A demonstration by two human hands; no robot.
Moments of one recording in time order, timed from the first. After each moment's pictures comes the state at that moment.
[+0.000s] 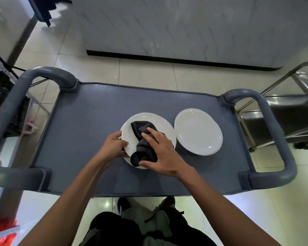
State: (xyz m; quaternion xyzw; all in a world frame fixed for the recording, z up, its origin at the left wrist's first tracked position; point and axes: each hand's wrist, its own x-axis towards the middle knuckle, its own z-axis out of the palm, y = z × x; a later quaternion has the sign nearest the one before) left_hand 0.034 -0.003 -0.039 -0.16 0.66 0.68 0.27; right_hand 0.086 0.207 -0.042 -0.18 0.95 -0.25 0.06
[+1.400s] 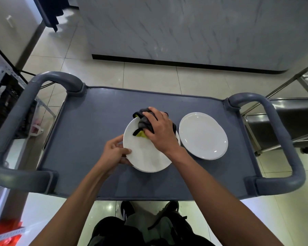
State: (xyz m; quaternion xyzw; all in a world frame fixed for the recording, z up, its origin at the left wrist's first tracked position) left_hand 0.047 -0.022 -0.045 -0.12 0.62 0.74 0.24; right_hand 0.011 0.172 -0.019 -0.09 0.97 -0.21 -0.07
